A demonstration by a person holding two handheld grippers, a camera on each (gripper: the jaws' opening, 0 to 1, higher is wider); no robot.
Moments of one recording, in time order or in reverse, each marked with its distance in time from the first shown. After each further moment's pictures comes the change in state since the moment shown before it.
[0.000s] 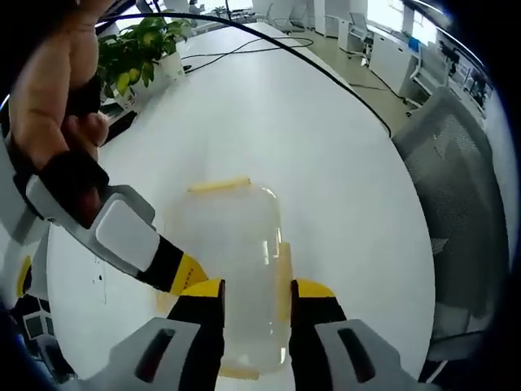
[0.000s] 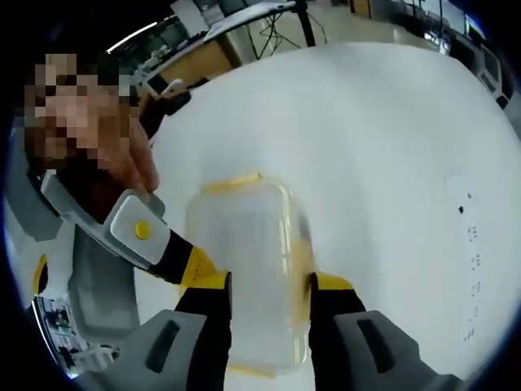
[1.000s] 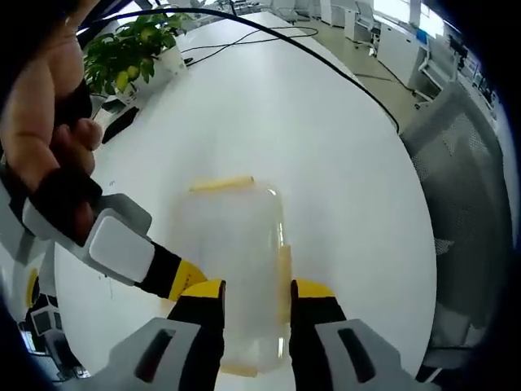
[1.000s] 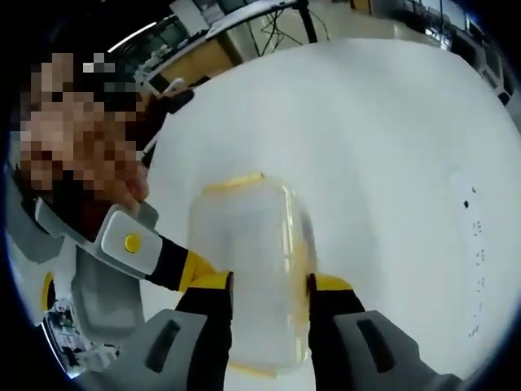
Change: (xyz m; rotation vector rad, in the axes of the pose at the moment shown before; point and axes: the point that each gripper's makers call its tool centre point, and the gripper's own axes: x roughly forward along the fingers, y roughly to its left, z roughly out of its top) left arm 0.001 -0.002 0.007 0.003 0.068 0.046; right arm -0.001 0.018 -0.008 -0.003 0.002 0.018
